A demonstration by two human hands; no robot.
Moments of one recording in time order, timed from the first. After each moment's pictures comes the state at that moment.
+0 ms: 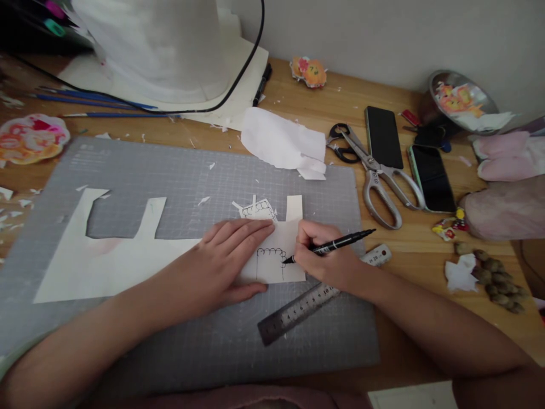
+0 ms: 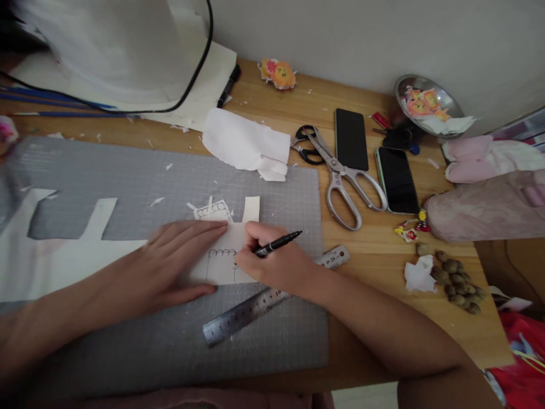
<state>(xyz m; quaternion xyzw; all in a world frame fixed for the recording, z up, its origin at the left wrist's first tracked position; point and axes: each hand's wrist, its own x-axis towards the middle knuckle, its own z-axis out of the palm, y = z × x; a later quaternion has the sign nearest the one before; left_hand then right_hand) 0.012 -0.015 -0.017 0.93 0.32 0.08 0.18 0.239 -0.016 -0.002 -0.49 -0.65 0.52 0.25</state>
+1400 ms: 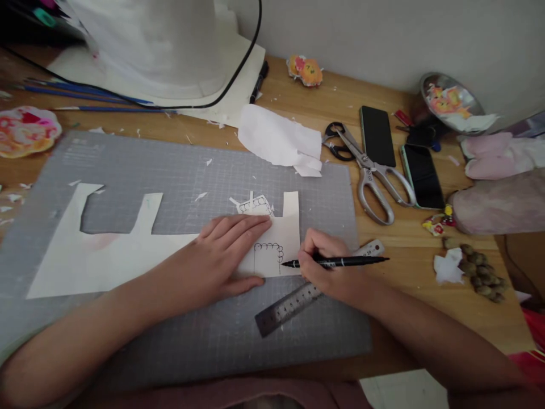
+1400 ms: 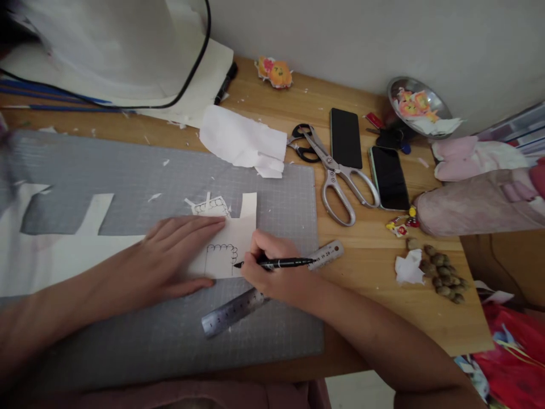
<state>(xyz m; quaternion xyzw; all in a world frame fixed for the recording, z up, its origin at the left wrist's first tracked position) 0.012 -0.015 -0.020 0.93 0.31 0.10 0.15 0.244 -0.040 0.000 -0.53 -0.66 0.48 0.25</state>
